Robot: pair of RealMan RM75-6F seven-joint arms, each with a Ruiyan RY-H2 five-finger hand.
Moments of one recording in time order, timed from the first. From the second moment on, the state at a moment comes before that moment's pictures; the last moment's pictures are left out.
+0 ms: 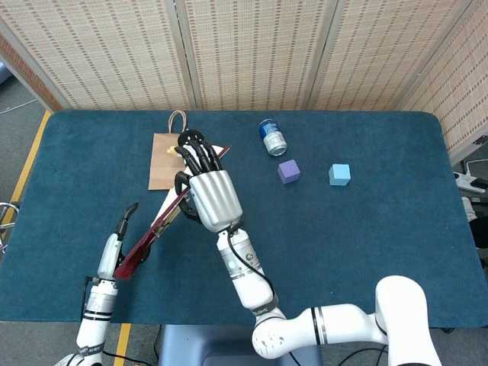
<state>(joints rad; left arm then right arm) -0.31 -1.73 -0.16 -1.27 1.46 1.41 -0.61 1.09 -1.95 0.66 -1.71 -0.95 1.32 -0.80</state>
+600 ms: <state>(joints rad) -0.31 -1.85 -0.27 -1.18 1.39 1.51 -0.55 1.09 -1.90 0.62 -1.74 -0.98 1.38 -0.76</state>
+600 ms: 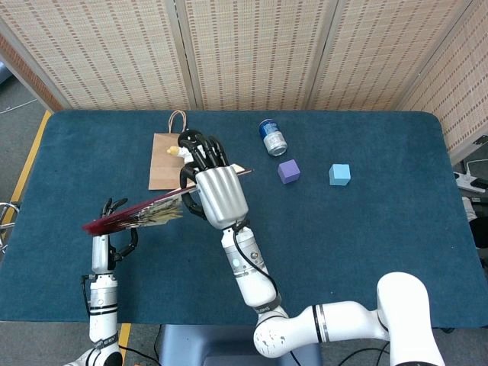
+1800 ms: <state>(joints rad) -0.36 -1.99 -0.25 -0.60 1.38 1.46 -0.63 0.73 -1.71 0.23 -1.86 -1.28 1.58 -0.65</state>
